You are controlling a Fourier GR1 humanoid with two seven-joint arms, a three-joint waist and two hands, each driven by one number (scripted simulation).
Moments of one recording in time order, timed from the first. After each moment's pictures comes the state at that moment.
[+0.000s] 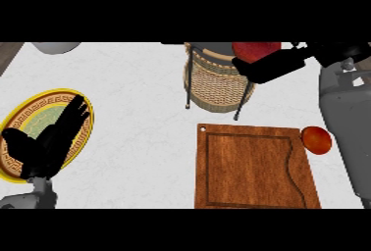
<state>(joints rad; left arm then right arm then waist) -0.06 0.21 0.08 -1.59 0.11 -0.09 0.23 -0.88 -0.35 0.11 -1.51 0.45 0.20 0.50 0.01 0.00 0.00</state>
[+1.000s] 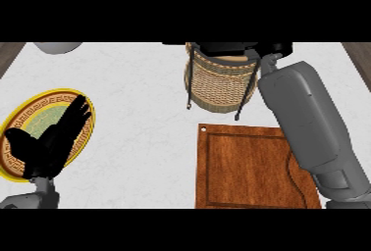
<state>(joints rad) -0.06 0.19 0.09 -1.60 0.08 -0.10 0.24 -0.99 -0.17 0.08 -1.09 0.69 -0.09 0.29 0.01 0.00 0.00</state>
